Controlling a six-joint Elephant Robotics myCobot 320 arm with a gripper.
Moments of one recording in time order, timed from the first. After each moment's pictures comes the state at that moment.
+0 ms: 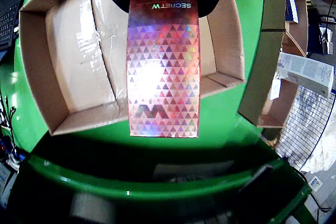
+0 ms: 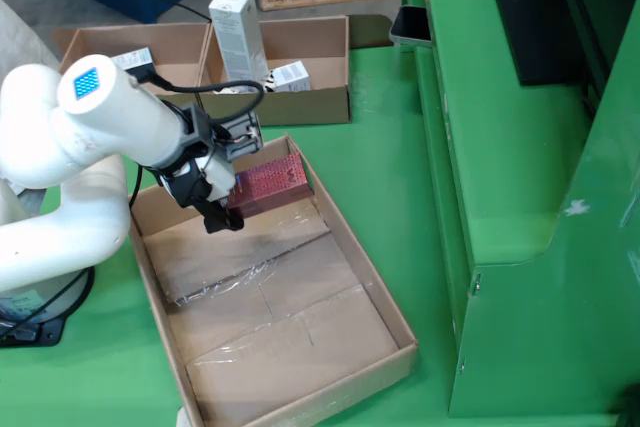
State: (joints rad) arm 0.22 -1.49 1.66 -1.33 1.82 0.07
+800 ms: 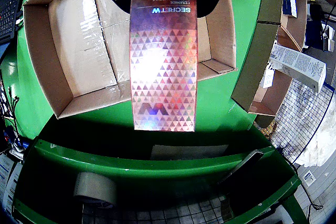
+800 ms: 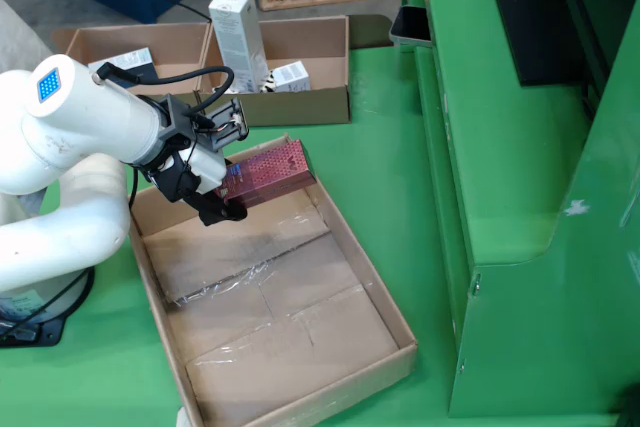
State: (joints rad) arm 0.22 -1.49 1.80 -1.33 1.82 0.07
